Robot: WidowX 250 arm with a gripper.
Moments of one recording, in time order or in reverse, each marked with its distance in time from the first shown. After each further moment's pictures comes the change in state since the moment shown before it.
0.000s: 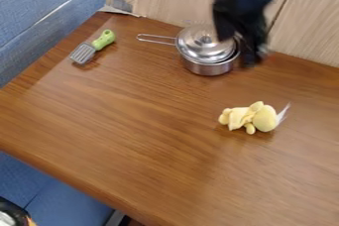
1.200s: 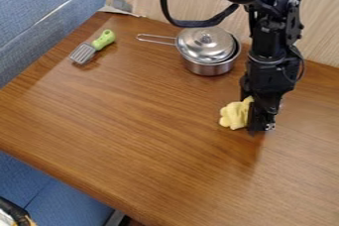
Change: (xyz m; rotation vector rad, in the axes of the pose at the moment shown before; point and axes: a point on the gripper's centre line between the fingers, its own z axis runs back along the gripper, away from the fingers) arm -0.011 -0.038 -0.093 -0.150 0.159 -0.251
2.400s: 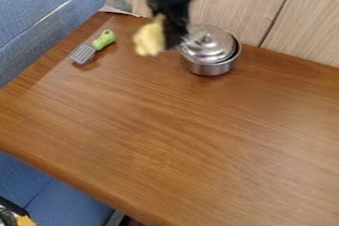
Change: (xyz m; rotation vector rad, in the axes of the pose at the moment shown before) arm -0.115 0.072 0.115 0.283 -0.081 0.402
